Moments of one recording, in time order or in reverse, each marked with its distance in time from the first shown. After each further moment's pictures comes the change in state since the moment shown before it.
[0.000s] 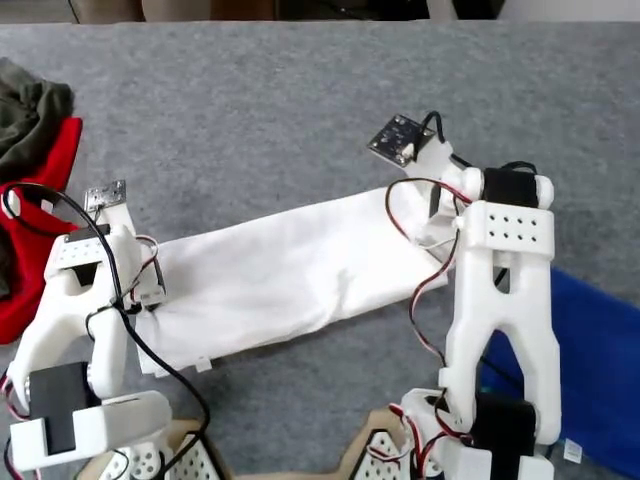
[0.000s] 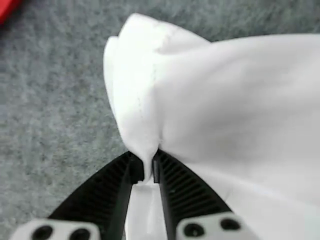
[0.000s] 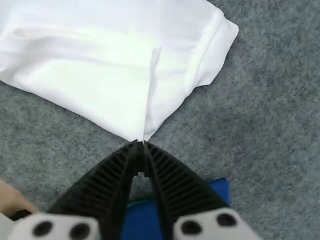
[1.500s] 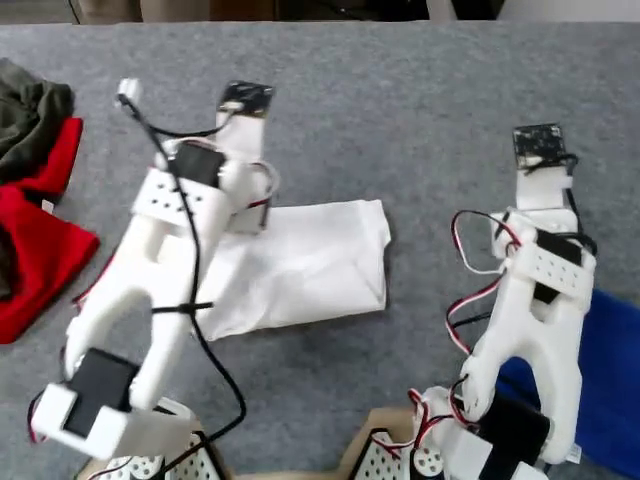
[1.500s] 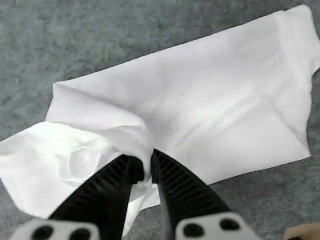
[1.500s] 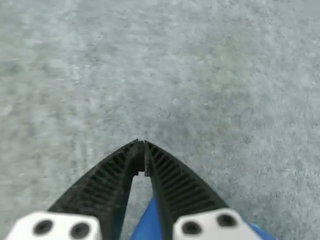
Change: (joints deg) left arm 35.3 4.8 -45.0 24.7 3.7; right arm 22.1 0.4 25.5 -49.9 -24.9
